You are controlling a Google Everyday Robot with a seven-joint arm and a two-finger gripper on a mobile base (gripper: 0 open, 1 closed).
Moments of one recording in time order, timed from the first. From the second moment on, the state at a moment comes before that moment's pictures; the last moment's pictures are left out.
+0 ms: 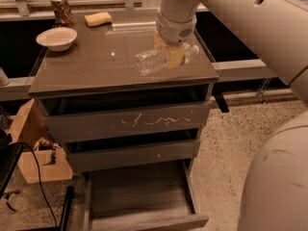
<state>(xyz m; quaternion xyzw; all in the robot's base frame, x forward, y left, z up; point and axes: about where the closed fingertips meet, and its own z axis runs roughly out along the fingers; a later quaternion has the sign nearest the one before) 0.650 -0.055 0.899 -0.85 0.52 -0.08 0.11</state>
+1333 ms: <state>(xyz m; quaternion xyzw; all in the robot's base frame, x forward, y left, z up) 0.531 -0.072 0.929 -0.84 0.51 -0.14 0.13</state>
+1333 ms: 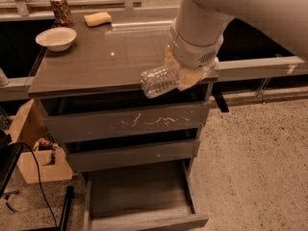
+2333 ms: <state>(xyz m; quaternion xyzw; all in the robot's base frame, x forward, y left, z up) 0.602 -0.065 0.817 -0.81 0.53 -0.05 0.26</state>
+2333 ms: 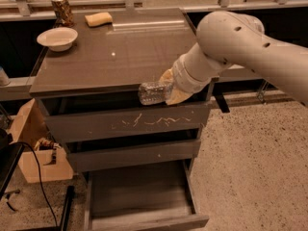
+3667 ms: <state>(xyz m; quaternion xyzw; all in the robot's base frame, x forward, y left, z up) 0.577 -0.084 0.773 -0.77 0.57 0.01 0.28</state>
